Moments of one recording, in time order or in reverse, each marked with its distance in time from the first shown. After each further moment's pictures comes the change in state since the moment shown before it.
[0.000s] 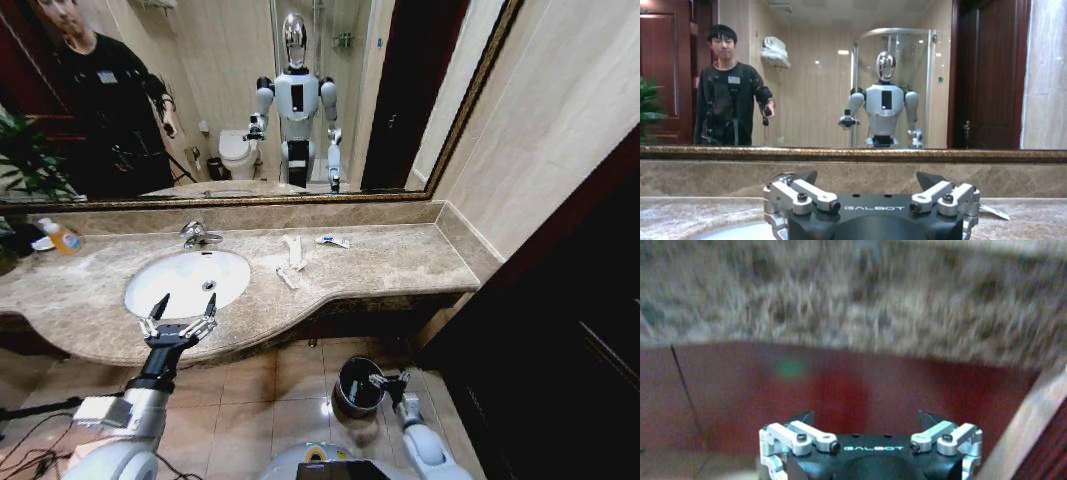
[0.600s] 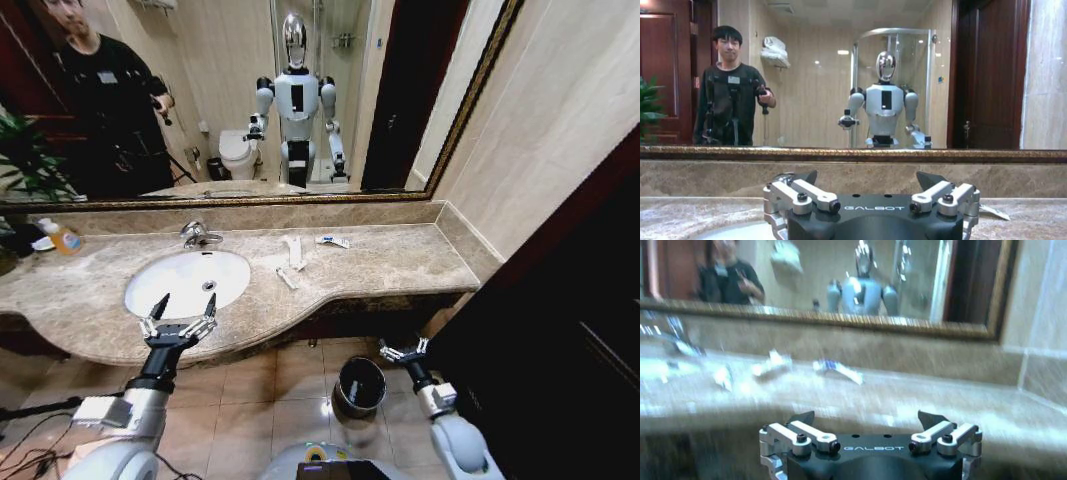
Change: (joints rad) left arm 0.000 0.000 0.000 0.000 0.000 0.000 0.000; right arm -0.168 -0.002 0.148 0.542 0.044 -0.022 -0.226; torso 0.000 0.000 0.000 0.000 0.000
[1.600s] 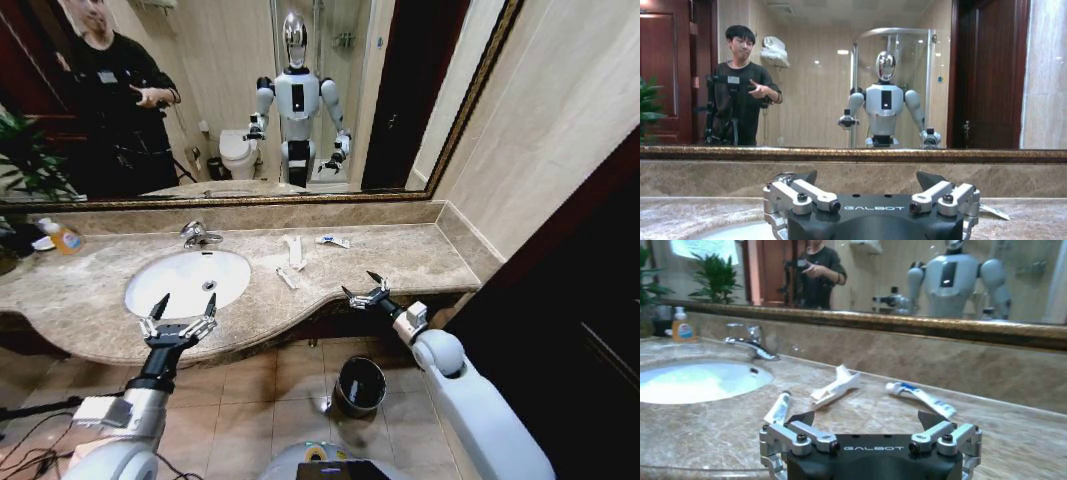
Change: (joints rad) left arm 0.000 0.000 0.000 0.000 0.000 0.000 0.000; right arm 0.513 -0.225 -0.276 -0.093 0.177 -0.439 -0.105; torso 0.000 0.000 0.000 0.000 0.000
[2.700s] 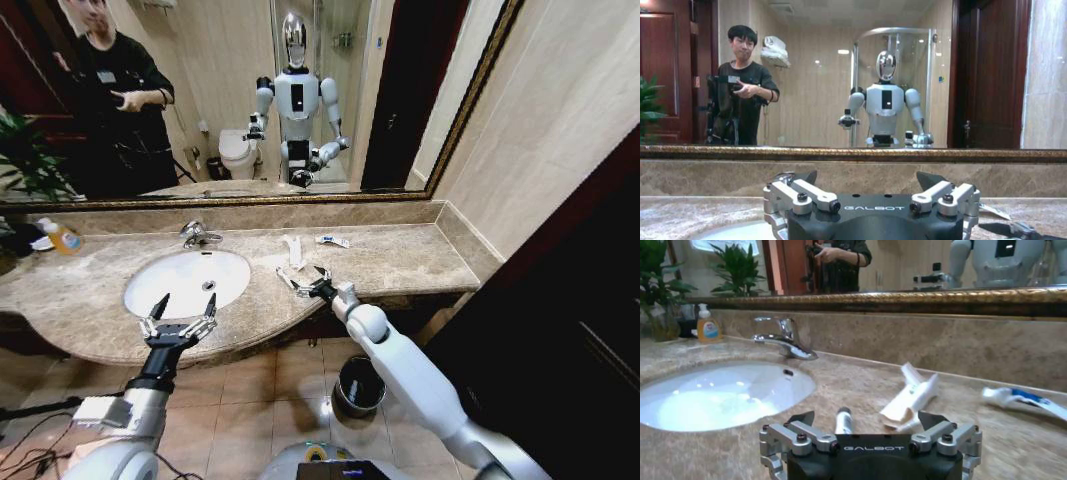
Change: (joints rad) left arm 0.000 0.000 0.000 0.000 0.000 0.000 0.000; right arm 0.346 0.198 -0.397 -0.257 0.017 -0.076 0.214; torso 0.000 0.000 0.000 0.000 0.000
